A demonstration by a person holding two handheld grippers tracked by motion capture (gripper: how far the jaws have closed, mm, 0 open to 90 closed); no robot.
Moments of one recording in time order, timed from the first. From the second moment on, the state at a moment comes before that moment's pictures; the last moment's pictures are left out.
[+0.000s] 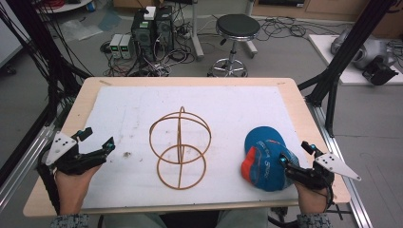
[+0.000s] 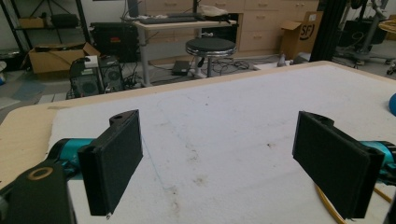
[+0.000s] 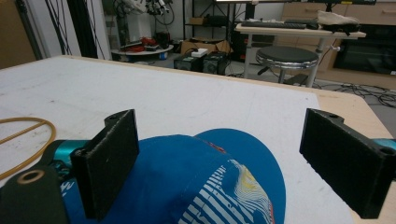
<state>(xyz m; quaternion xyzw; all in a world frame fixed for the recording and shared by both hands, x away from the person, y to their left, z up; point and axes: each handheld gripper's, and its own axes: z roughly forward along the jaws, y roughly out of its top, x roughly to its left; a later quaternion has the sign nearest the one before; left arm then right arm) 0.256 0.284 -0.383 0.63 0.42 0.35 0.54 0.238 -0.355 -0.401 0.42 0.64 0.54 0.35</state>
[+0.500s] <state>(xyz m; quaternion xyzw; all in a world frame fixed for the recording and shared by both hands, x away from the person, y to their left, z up) 0.255 0.285 -0.382 0.63 0.43 0.35 0.54 0.236 -0.351 -0.398 0.42 0.64 0.54 0.34</state>
